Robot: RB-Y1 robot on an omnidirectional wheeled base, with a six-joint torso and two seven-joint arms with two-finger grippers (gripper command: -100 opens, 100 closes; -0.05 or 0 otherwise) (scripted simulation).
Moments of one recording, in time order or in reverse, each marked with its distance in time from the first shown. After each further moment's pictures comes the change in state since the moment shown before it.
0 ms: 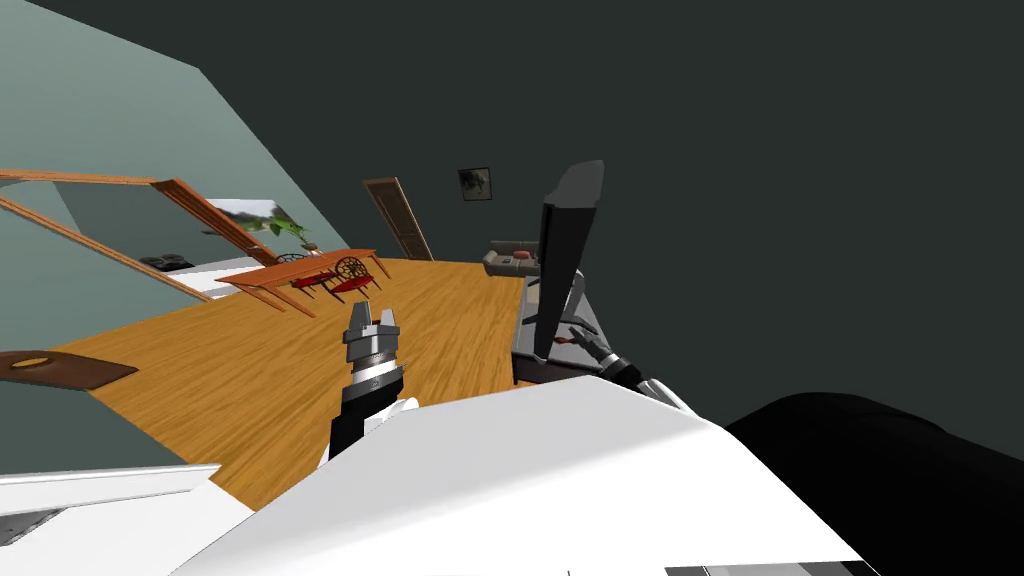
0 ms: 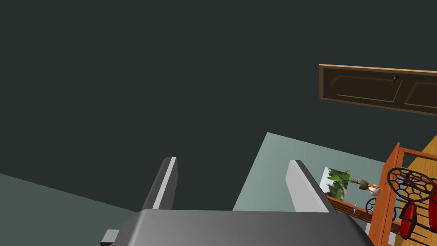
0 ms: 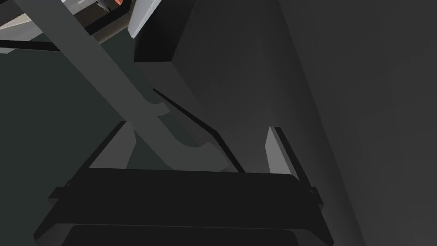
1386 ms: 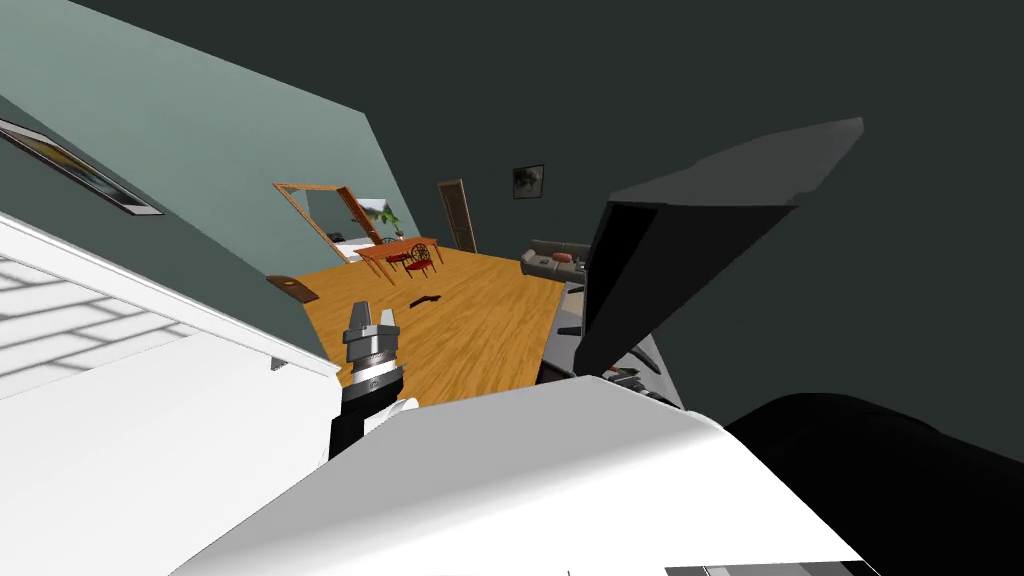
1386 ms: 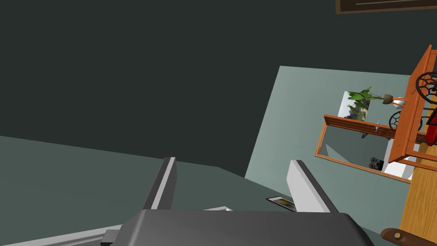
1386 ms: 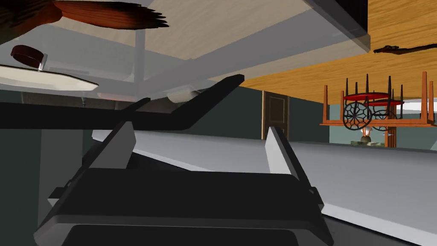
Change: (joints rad) left arm 0.000 0.000 0.000 0.000 0.000 0.000 0.000; right arm 0.046 -0.110 -0.066 0.391 0.403 0.033 0.156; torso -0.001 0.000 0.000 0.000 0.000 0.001
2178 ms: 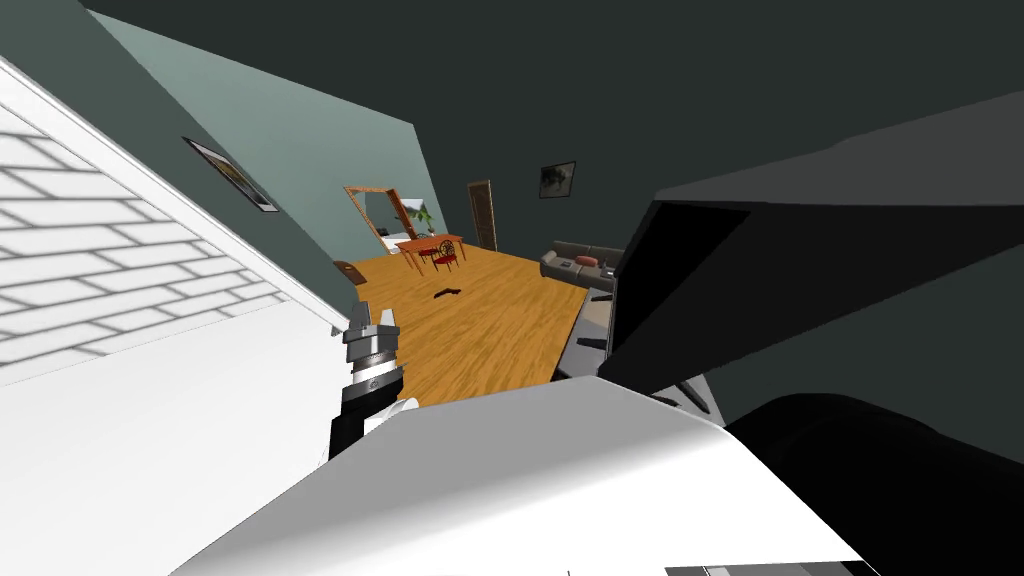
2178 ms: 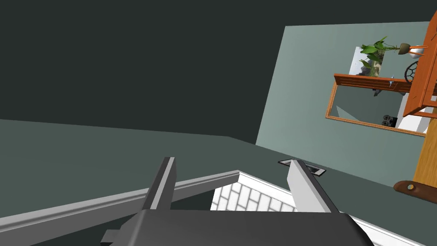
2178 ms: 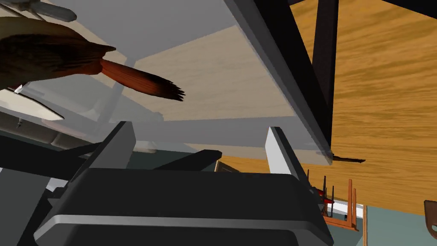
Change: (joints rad) left arm 0.000 0.000 0.000 0.000 0.000 0.000 0.000; right arm 0.018 -0.056 -0.036 0.226 0.222 0.016 0.081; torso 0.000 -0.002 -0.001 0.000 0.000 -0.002
